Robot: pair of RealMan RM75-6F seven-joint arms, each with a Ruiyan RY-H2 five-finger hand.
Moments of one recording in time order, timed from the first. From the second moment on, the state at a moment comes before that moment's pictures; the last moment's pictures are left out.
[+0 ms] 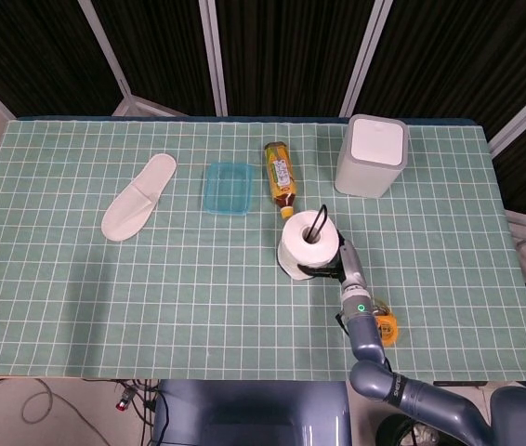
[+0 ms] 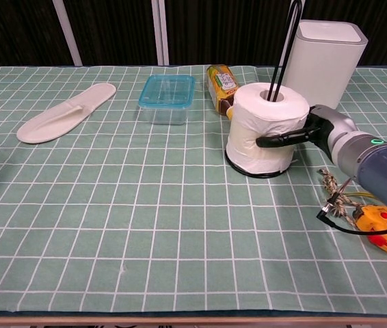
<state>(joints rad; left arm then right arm) -0.04 -1.07 -0.08 -1.60 1.44 1.54 0.03 0.63 -1.85 0.44 -1.33 -0.76 1.01 0.23</state>
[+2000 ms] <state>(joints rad) -0.03 -1.07 -0.08 -1.62 1.44 1.55 0.05 0.36 -0.91 0.74 -2.02 -0.73 0.84 0.15</state>
